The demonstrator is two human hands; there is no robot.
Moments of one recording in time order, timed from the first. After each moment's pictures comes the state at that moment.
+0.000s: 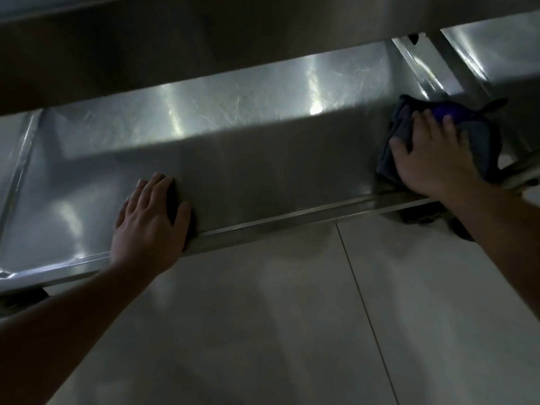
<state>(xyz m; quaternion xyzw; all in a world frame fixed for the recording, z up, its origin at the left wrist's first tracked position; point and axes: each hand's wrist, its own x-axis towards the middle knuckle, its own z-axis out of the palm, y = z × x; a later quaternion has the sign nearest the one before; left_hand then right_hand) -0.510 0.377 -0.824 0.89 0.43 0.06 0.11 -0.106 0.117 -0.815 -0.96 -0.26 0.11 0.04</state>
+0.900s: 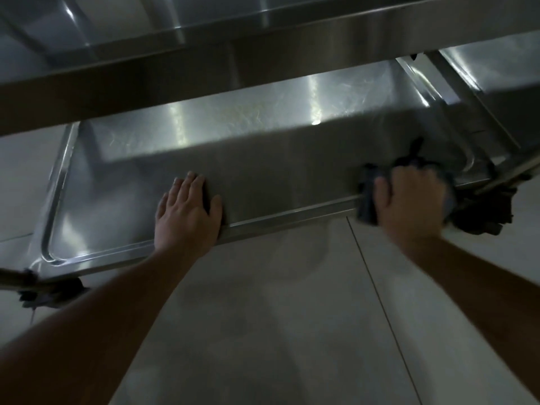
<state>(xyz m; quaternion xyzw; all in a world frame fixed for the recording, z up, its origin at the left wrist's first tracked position) -0.509 0.372 -0.822 0.89 0.44 0.07 0.10 -0.234 0.103 -0.826 -0.93 -0.29 -0.18 0.15</state>
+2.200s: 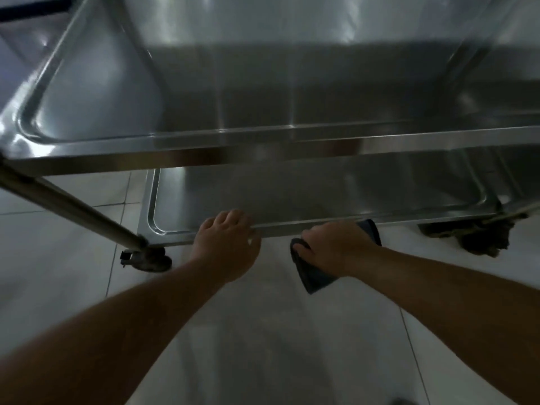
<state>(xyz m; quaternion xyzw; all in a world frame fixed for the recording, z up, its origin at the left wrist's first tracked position) -0.624 0.368 -0.729 0.94 0.33 -0.11 0.07 -0.422 0.216 -0.727 -0.73 -0.67 0.10 -0.04</state>
